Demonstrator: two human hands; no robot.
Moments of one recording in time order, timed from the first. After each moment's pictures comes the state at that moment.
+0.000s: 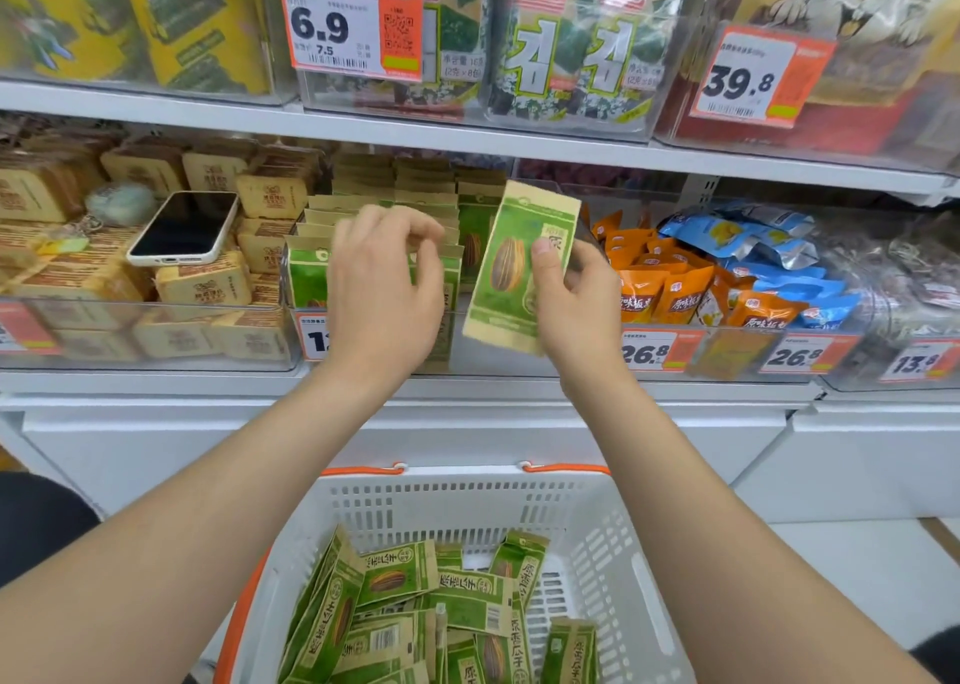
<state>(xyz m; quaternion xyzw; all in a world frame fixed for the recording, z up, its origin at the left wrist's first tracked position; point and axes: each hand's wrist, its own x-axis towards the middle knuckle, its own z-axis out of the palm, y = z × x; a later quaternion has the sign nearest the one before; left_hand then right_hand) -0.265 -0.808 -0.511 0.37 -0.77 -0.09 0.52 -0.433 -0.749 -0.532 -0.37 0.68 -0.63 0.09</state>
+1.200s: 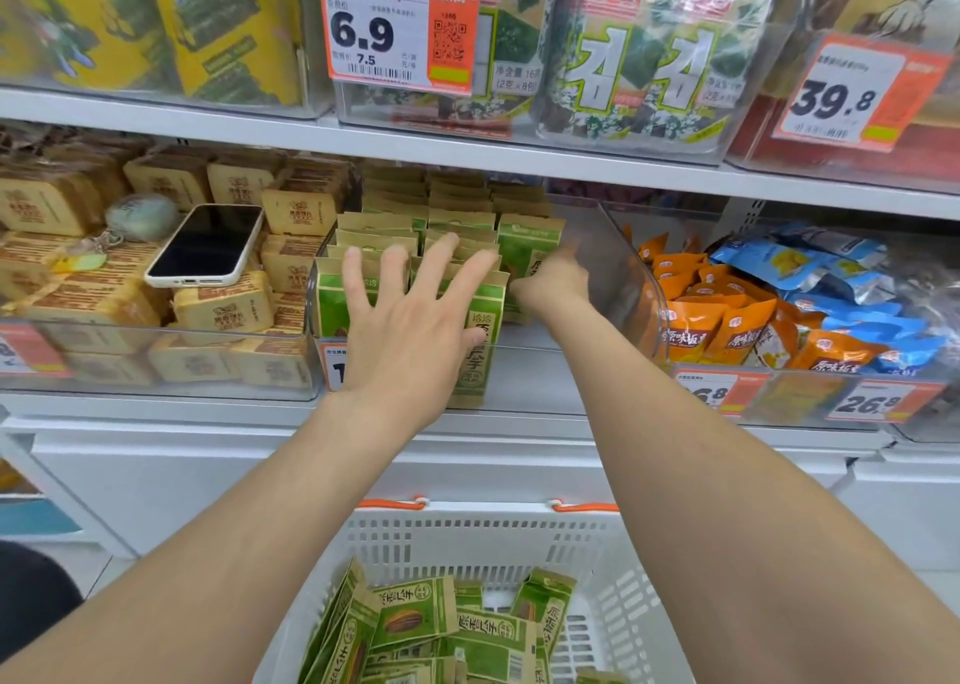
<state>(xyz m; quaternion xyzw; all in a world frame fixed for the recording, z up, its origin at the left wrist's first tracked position) -0.262 -0.838 -0.534 0.42 -0.86 0.12 0.27 -0.456 -0.871 -0.523 -0.35 0.85 -0.37 0.16</state>
